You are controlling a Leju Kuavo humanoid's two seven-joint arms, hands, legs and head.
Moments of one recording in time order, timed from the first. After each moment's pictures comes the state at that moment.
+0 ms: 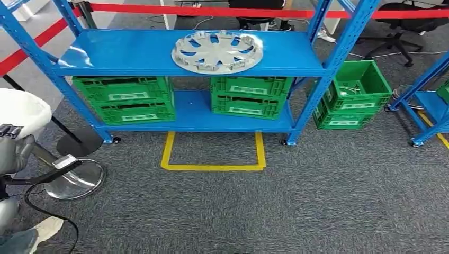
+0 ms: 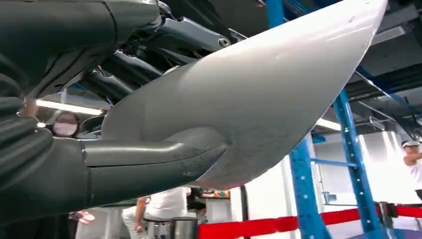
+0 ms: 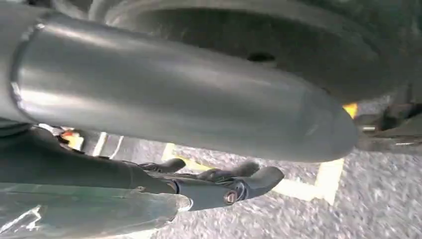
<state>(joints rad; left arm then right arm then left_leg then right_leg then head) -0.13 0.38 -0.03 -1.37 -1.35 0.62 -0.05 -0.07 0.05 1.54 -0.05 -1.38 -0.14 -0.11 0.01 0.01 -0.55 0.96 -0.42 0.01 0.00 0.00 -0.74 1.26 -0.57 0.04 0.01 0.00</state>
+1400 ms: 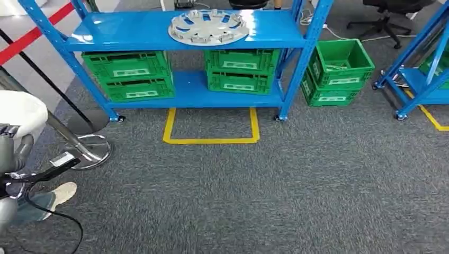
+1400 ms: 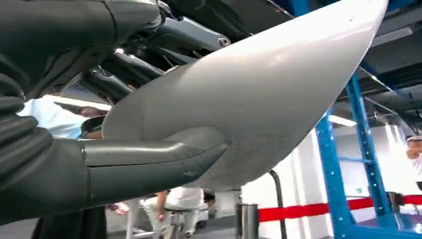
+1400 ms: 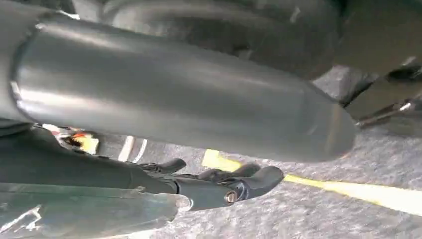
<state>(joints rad) -0.13 0.37 0.00 -1.36 -1.31 0.60 -0.05 -0.08 0.05 1.54 -0.05 -1.39 -0.16 -0.11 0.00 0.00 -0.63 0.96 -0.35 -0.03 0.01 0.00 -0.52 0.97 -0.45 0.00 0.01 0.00</state>
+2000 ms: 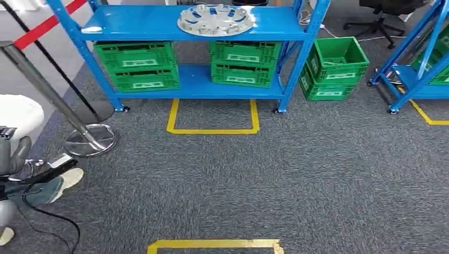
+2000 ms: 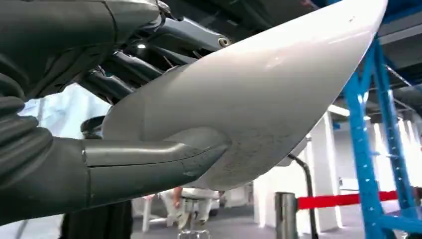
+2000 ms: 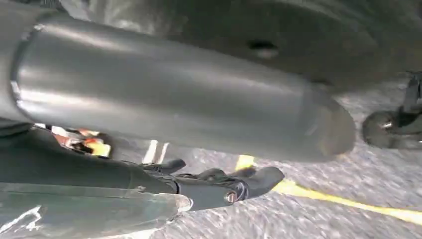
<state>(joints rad) -0.12 0.36 0.01 -1.37 -1.28 0.58 -0.06 -0.07 0.05 1.54 -0.05 -1.40 -0.16 -0.11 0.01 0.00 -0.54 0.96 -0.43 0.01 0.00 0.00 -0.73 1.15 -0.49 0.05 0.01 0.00</state>
